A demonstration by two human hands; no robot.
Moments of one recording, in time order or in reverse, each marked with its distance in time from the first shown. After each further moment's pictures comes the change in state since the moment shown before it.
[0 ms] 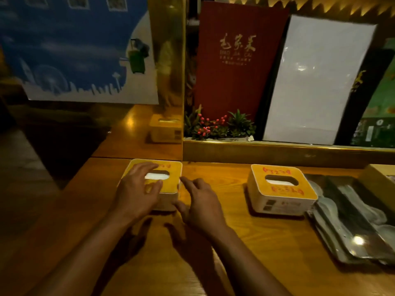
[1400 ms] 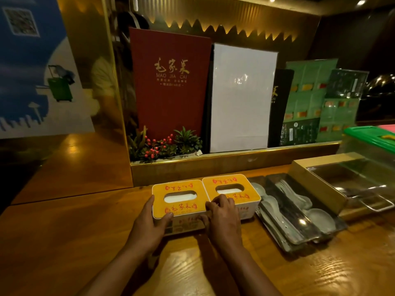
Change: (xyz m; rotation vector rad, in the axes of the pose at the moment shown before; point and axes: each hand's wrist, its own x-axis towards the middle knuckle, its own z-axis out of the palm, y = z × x) left_hand 0.000 0.050 0.129 -0.443 -0.375 -0.200; right_hand -0.044 0.112 -0.067 -0.270 0.303 0.369
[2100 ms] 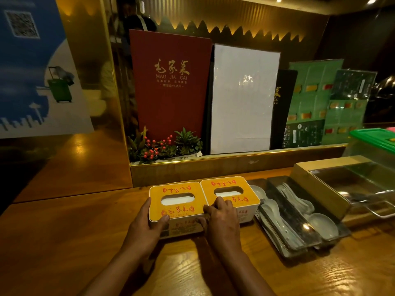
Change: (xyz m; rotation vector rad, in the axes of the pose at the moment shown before) left_hand -0.003 -0.003 0.004 -0.029 0.024 -0.040; right_hand 0.002 0.009 0.002 0.003 0.004 -0.037
